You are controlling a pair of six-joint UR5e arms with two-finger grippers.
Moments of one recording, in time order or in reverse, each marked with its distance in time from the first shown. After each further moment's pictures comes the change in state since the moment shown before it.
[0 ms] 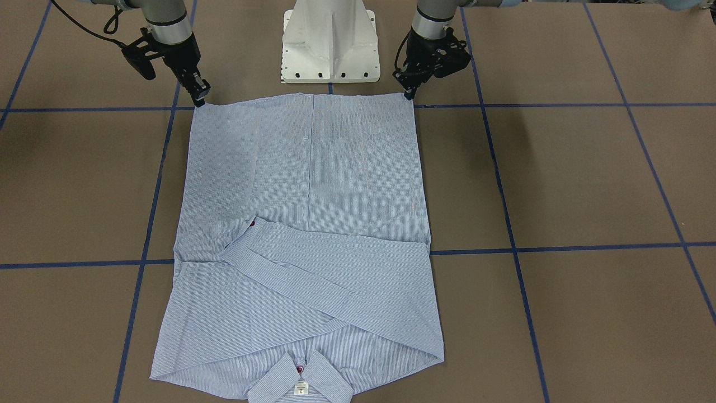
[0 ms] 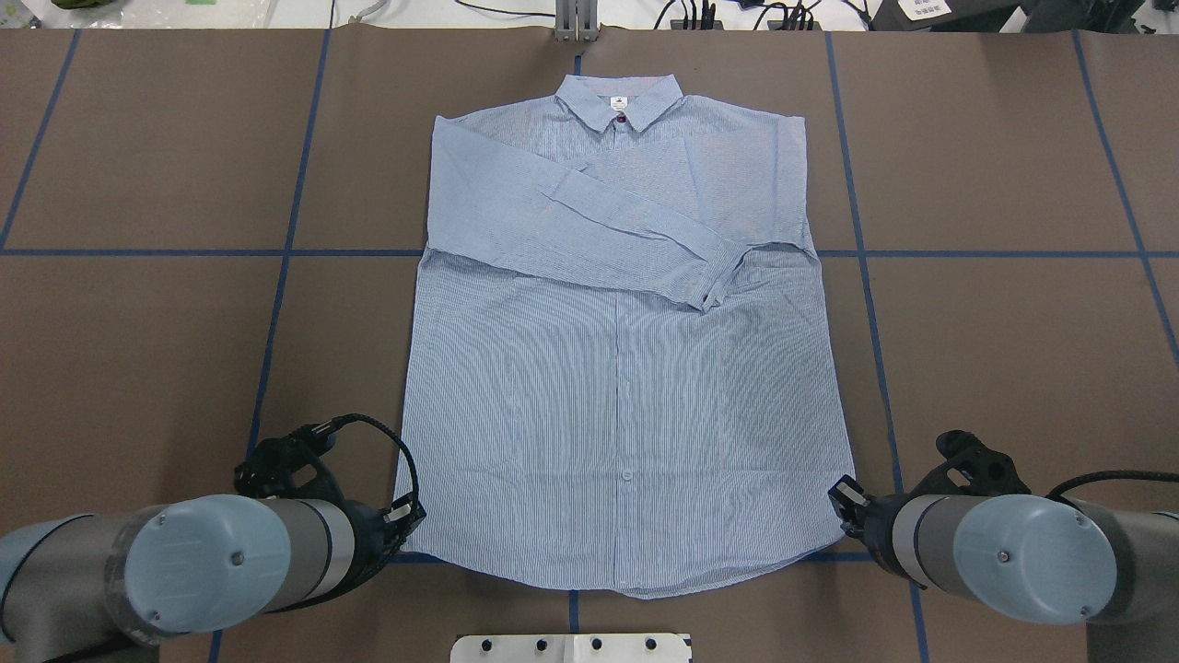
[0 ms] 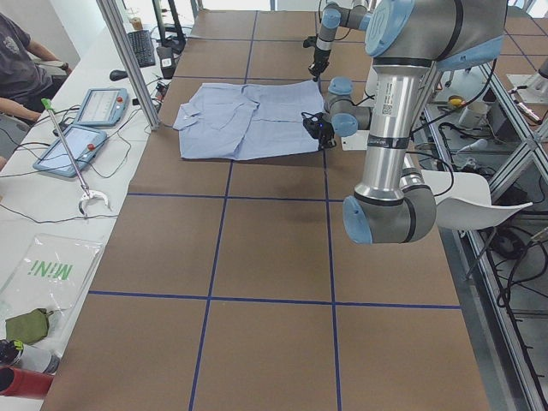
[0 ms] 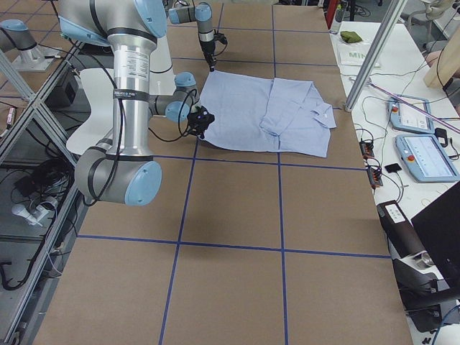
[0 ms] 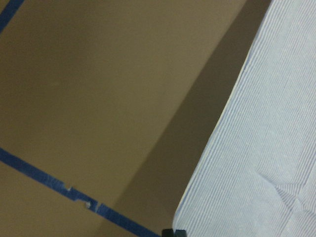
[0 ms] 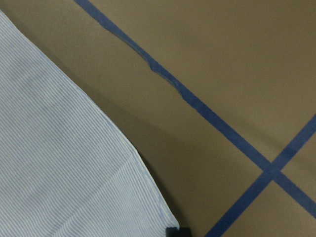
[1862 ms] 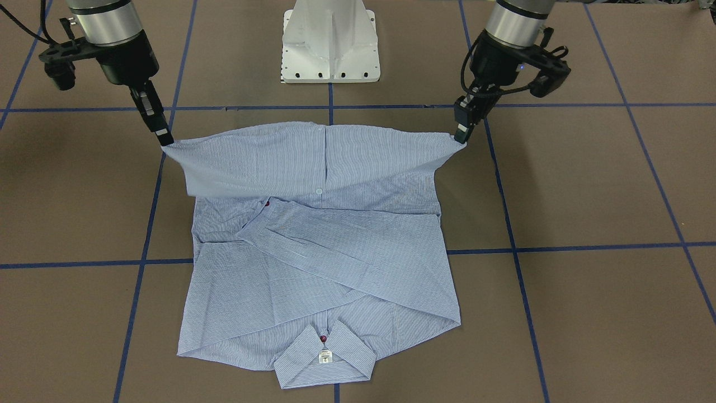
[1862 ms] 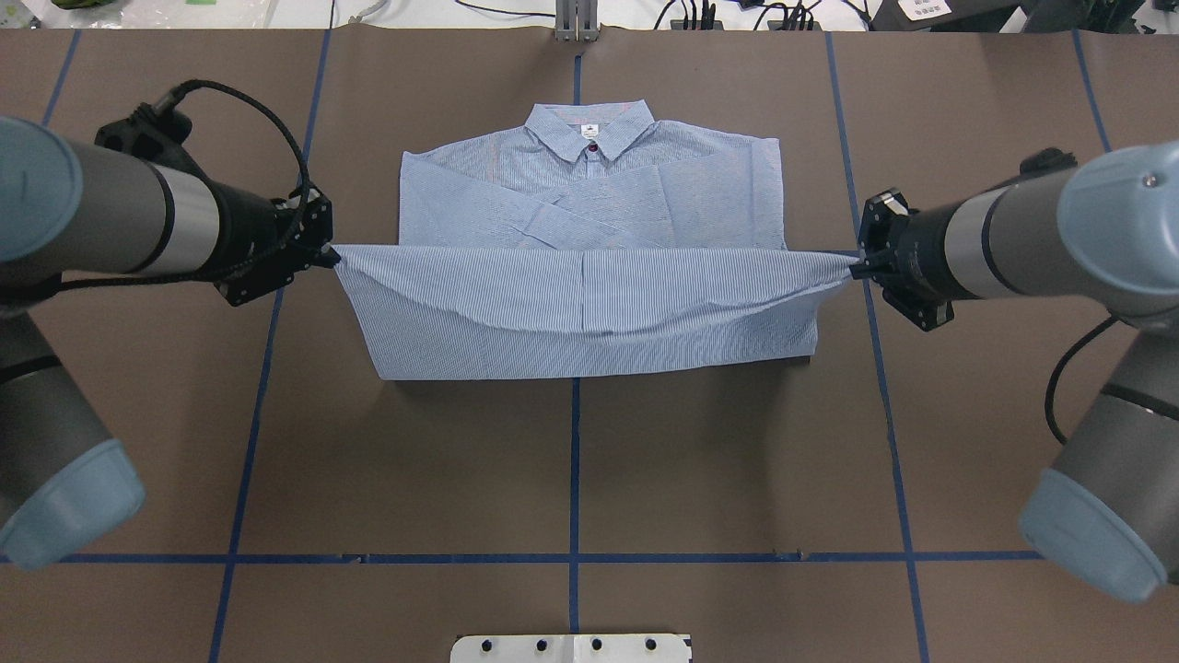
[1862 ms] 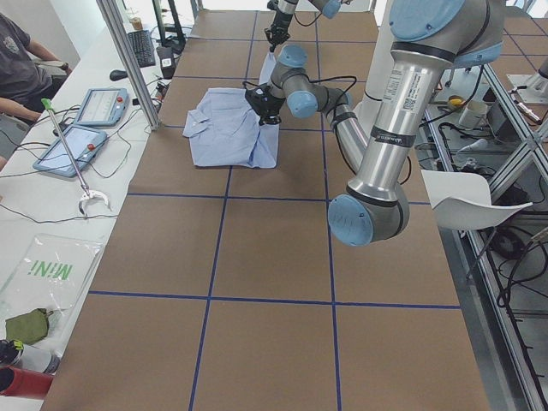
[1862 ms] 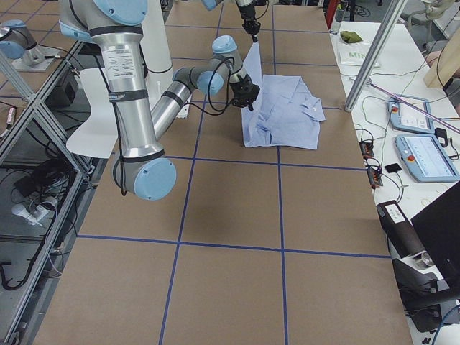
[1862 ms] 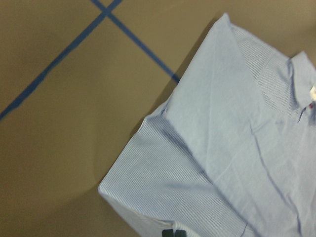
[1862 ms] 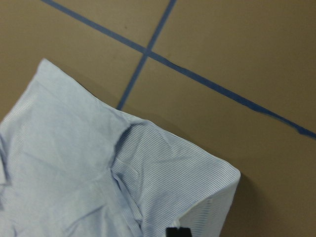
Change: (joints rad) left arm -0.576 -0.139 0.076 -0.067 -0.239 0.151; right arm 0.541 0.330 -0.033 -0.169 0.175 -0.041
